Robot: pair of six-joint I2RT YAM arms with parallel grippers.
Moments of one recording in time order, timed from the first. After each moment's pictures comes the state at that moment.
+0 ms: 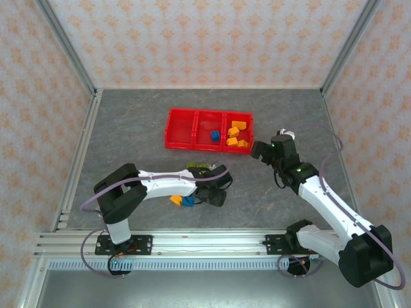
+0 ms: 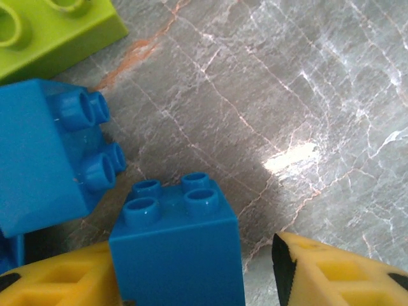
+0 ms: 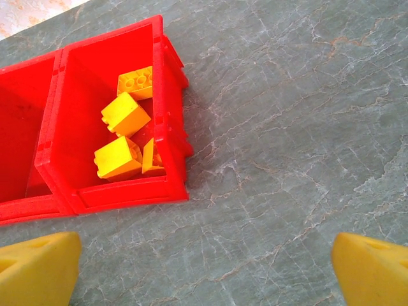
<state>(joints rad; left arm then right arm) -1.00 1.78 1.07 -0.55 -0.05 -0.67 0.37 1.02 0.71 -0.40 0.21 0.58</state>
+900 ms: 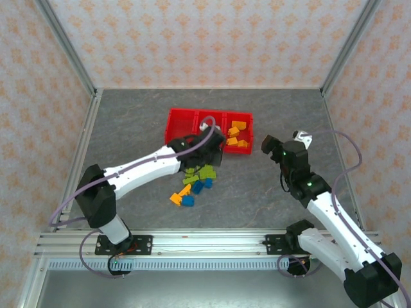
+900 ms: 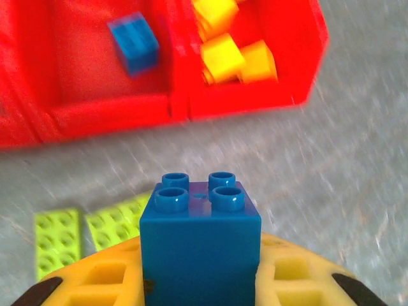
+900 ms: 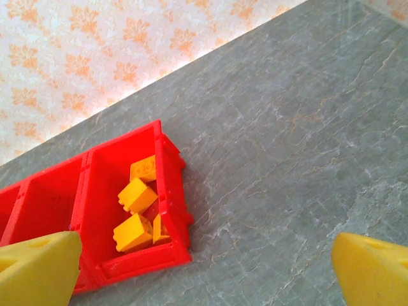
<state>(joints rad) -0.82 1.65 1.38 -0.65 -0.22 -0.62 0.37 0.81 0.65 -0.33 0.38 0.65</state>
